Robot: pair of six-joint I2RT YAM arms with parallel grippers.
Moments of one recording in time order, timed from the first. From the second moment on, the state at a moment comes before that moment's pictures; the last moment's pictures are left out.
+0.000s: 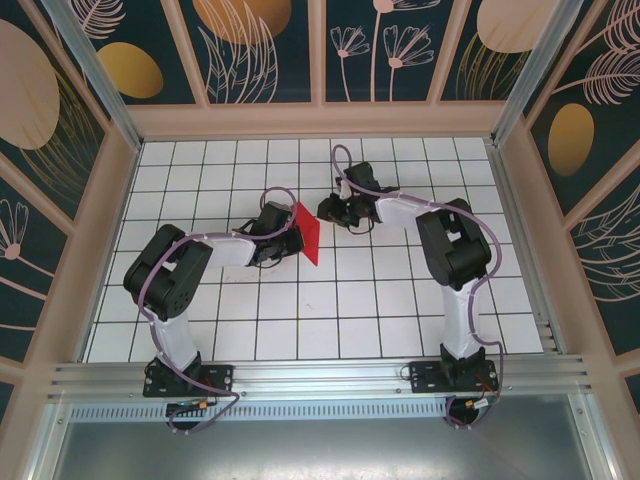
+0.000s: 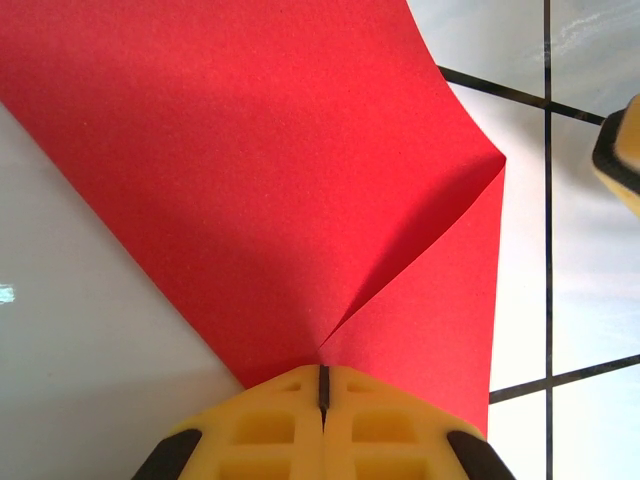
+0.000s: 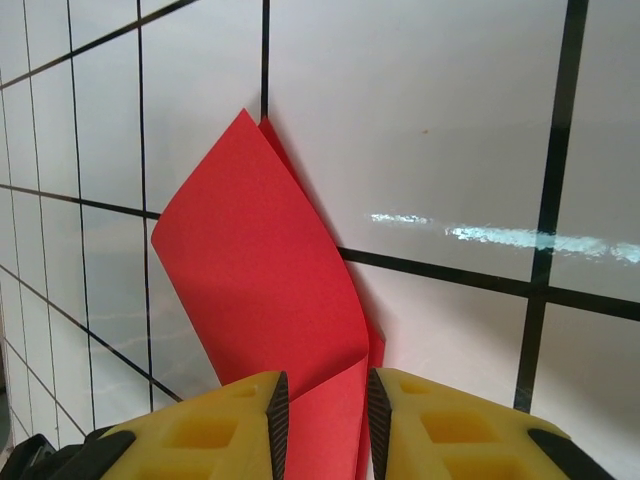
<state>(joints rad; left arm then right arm) -0.55 1.85 0.90 0.06 0.13 -0.76 0.50 2.07 1.36 -0.20 -0.47 0.65</state>
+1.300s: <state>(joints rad) -0.55 1.65 0.85 0.01 0.11 -0.74 0.53 1.92 1.11 -0.03 -0.41 0.74</state>
